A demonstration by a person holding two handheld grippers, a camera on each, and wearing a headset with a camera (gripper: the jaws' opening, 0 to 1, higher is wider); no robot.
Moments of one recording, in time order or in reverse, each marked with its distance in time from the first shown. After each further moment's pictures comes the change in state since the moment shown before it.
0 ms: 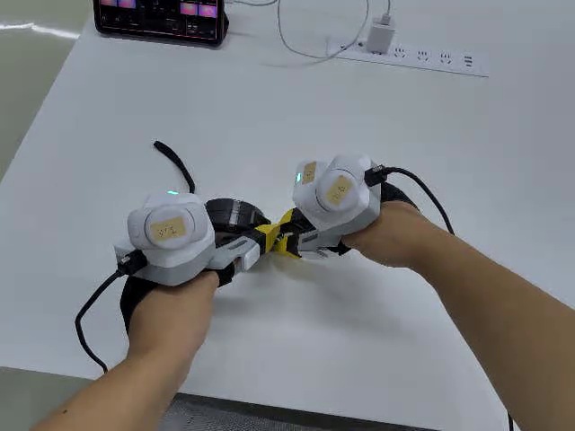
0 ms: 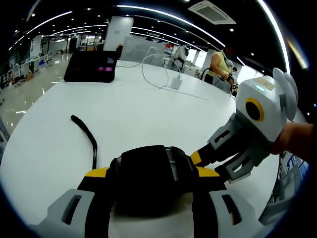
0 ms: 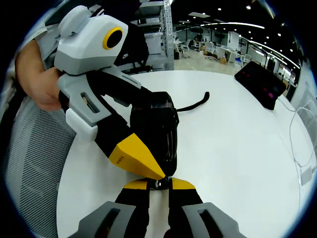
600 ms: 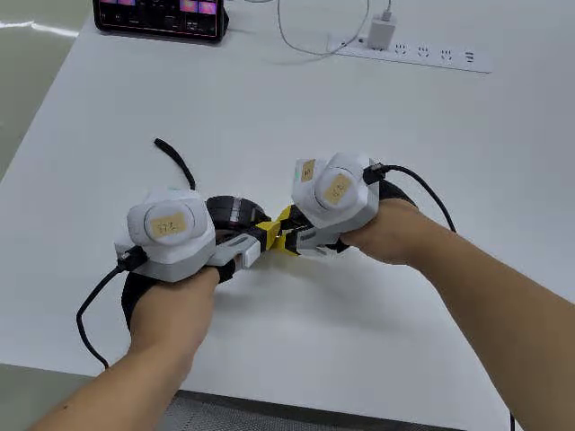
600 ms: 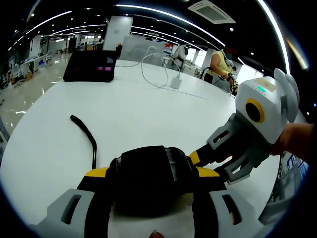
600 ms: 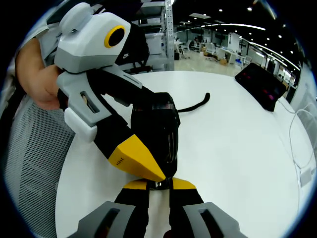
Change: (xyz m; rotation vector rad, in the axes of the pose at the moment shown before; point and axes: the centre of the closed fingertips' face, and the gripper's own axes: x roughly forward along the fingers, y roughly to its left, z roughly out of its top) left arm 0.001 -0.001 0.000 0.004 0.008 -0.003; right arm 0.001 0.000 0.000 -0.010 -0.002 -0.008
